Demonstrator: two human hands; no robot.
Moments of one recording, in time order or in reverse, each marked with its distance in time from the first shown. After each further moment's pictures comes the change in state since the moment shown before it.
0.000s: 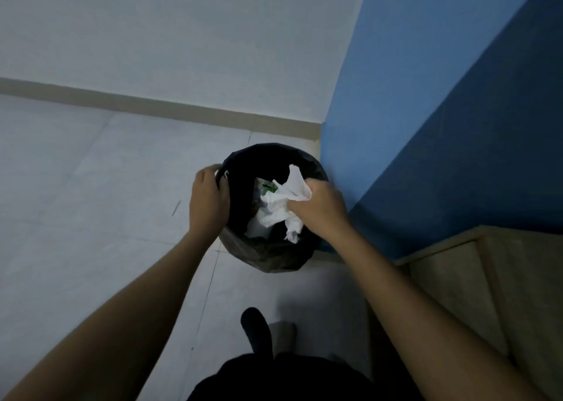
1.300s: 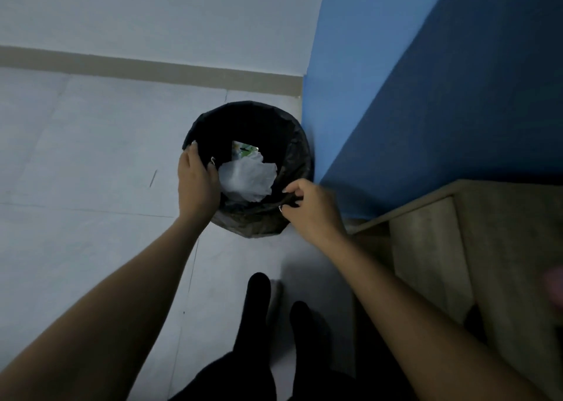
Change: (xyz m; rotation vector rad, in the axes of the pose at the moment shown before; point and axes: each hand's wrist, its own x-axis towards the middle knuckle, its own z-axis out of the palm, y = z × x) left_hand -0.027 0.008 0.034 0.043 -0.080 -0.070; right_hand -0.038 0.068 0.018 -0.003 0.030 0.095
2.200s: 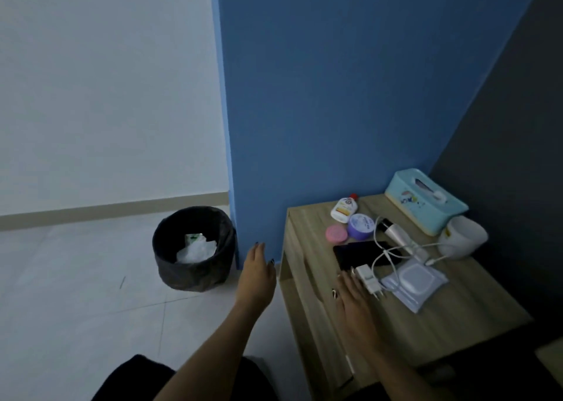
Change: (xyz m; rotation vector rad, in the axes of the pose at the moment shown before) left_hand -0.319 0.196 -0.087 -0.136 -0.400 0.386; right_hand -0.333 0.150 -0.135 -0.404 0.621 -0.045
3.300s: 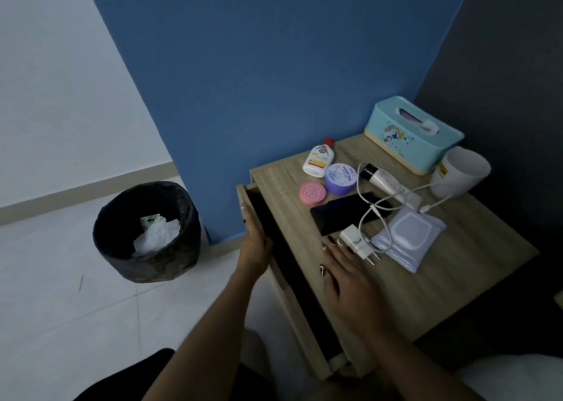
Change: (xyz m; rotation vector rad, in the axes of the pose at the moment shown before) left_hand 0.078 -0.030 0.101 -0.118 -0.267 0.019; right_hand -0.006 0.024 0.015 0.076 -0.082 0.031
